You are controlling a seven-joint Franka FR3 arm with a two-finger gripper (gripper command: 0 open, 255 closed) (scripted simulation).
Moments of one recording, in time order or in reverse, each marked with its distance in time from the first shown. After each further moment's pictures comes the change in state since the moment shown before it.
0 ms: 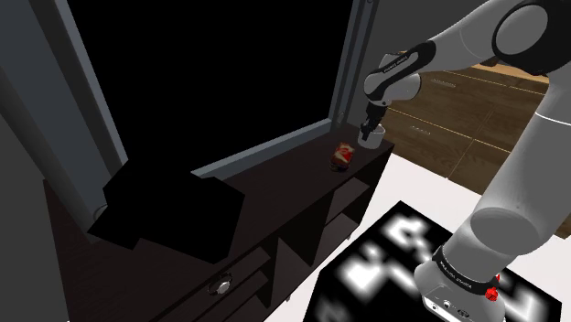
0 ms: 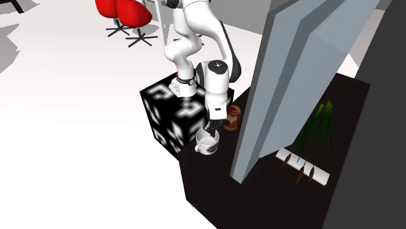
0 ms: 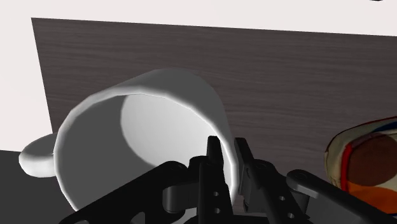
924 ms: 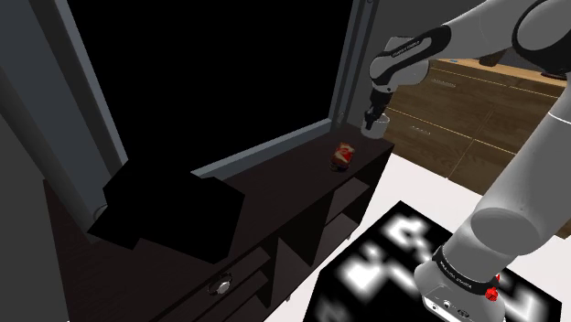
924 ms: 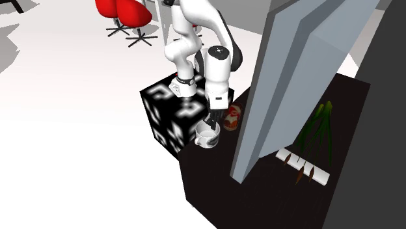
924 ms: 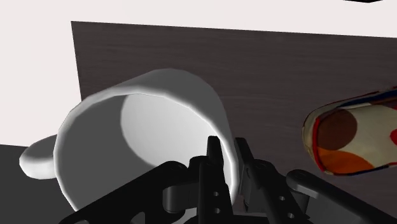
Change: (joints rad) arm 0.007 -0.079 -0.005 0.055 -0.044 -0.127 0.029
